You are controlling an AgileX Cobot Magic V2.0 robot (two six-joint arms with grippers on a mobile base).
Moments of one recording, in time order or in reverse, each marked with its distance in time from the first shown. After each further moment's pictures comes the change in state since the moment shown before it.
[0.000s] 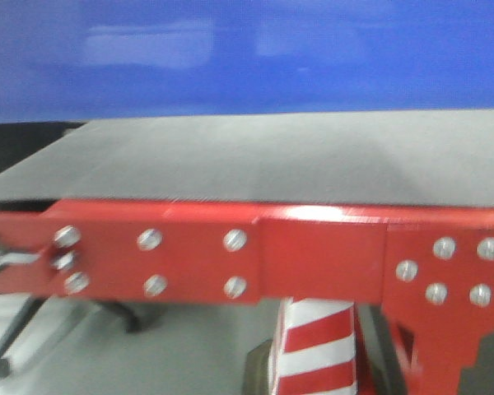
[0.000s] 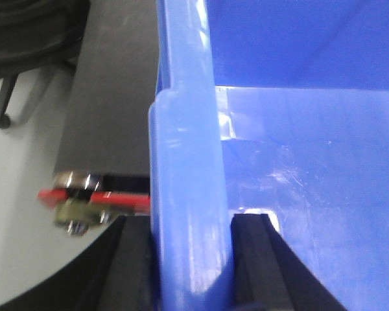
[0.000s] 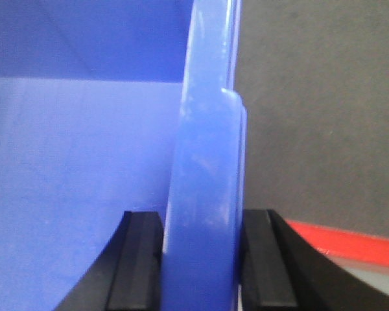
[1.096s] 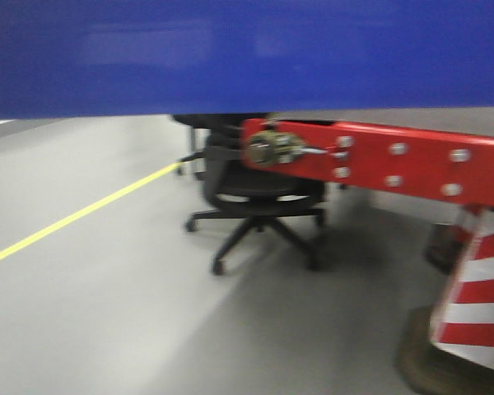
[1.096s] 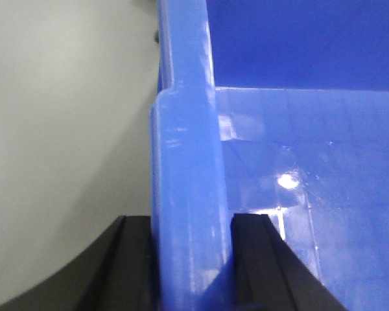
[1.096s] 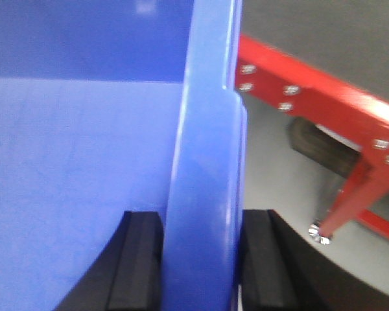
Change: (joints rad) left arm 0.000 0.000 0.000 0.003 0.000 0.000; right arm 0.000 0.000 0.000 0.004 -0.002 0.000
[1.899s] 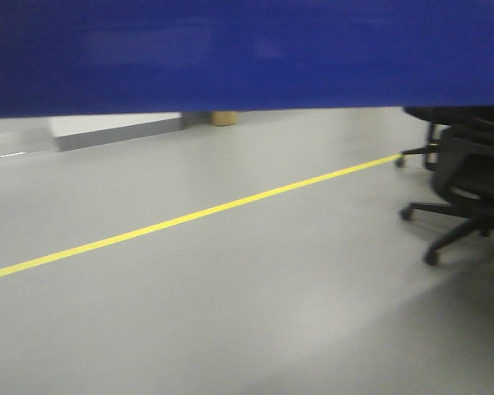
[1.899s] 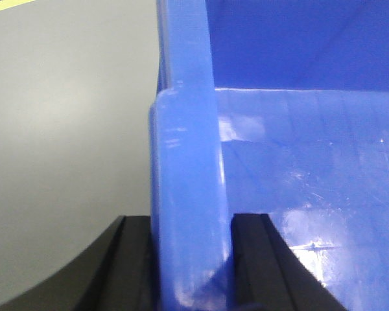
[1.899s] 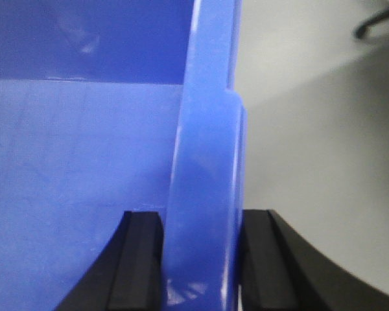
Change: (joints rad) left arm 0.000 0.000 0.000 0.000 0.000 0.000; right arm 0.000 0.000 0.000 0.002 0.000 0.000
